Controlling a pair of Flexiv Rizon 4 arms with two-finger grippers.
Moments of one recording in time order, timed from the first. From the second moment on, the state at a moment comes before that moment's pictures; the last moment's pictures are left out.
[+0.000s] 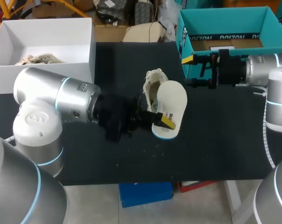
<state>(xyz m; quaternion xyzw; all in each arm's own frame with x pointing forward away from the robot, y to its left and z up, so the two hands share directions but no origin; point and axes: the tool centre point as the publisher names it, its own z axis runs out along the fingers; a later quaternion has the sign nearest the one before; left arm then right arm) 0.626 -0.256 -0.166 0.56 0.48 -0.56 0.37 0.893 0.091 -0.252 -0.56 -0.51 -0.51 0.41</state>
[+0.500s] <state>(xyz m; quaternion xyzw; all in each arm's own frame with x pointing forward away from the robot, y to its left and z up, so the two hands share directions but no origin) 0.657 -0.243 -0.229 0.56 0.44 -0.52 0.47 0.893 0.091 -0.252 -0.56 -0.51 -0.51 0.41</state>
